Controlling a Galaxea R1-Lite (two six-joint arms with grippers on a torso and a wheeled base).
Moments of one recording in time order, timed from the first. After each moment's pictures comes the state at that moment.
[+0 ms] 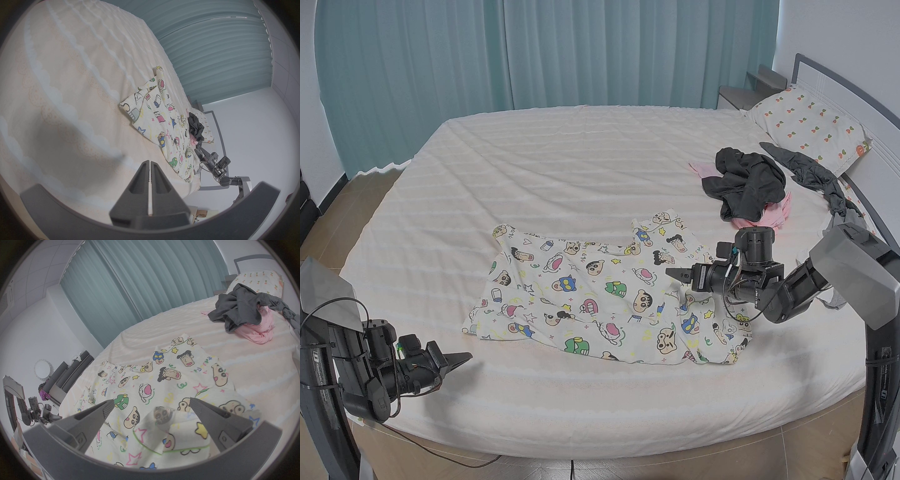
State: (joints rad) left arm 0.17 2.29 -0.23 -1.55 -0.72 -0.78; right arm 0.27 2.36 -1.24 -0.73 0.26 0.27
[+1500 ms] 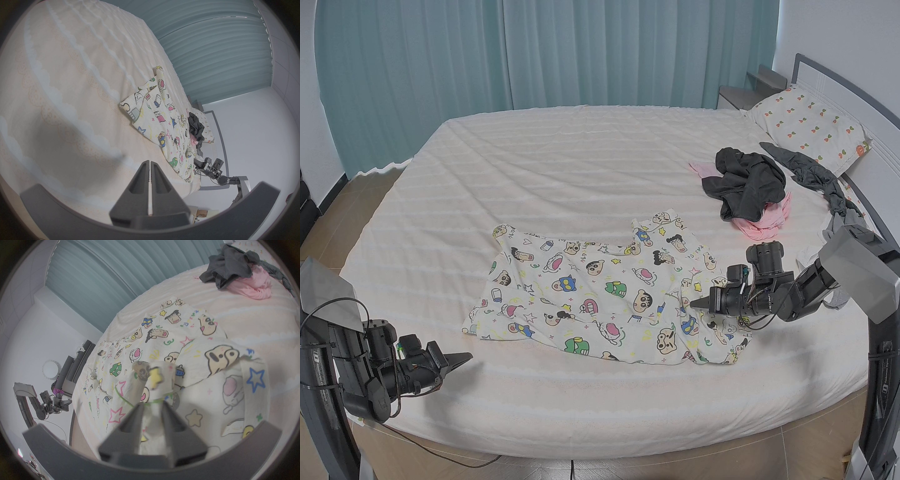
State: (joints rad) left arm 0.16 2.29 -0.23 -1.55 -0.72 -0.78; right arm 0.18 2.37 -1.22 -0.49 0.48 0.25
